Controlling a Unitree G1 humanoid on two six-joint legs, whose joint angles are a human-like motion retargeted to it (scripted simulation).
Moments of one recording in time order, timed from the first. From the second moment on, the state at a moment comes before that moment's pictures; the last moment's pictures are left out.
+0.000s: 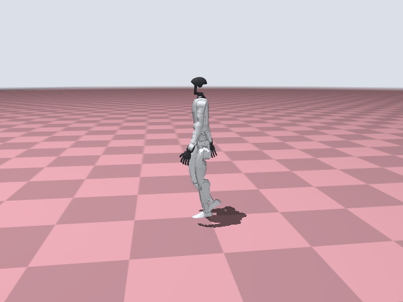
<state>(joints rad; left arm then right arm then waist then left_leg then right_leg) -0.15 0.13 0.26 1.36 0.55 -0.22 -0.16 0.22 -0.13 -0.46 1.65 -0.56 -0.14 0.10 -0.09 0.12 -0.09 -0.14 -0.07 0.13 0.08 -0.14 0.23 -0.28 0.02 -0.18 0.70 0.08 0.10</state>
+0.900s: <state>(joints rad) 0.29 0.06 0.34 1.70 0.62 -0.11 -0.15 -0.09 -0.25 -0.43 1.46 -0.52 -0.13 0.02 0.01 -0.03 -0.07 -0.52 -0.05 0.50 0.04 -0.01 0.26 0.13 0.00 -0.25 0.04 -0.13 -0.05</state>
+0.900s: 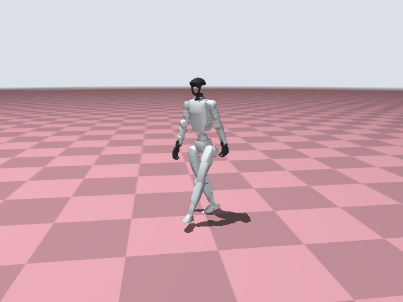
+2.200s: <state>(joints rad) 0.39 0.08 0.44 1.70 0.49 -0.05 -0.22 -0.18 -0.27 -0.46 1.36 -0.50 -0.14 0.00 0.04 -0.09 -0.09 -0.45 -0.11 0.60 0.05 -0.13 0.26 0.17 0.01 -0.25 0.08 0.05 0.12</state>
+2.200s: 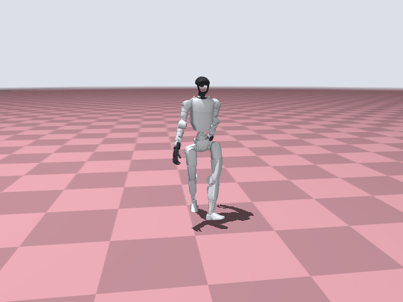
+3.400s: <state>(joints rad) 0.38 0.11 0.36 1.70 0.62 -0.11 -0.13 -0.19 -0.21 -0.46 1.35 -0.51 -0.19 -0.01 0.05 -0.11 -0.07 -0.54 -0.05 0.35 0.09 -0.11 0.17 0.18 0.07 -0.02 0.08 0.00 -0.04</state>
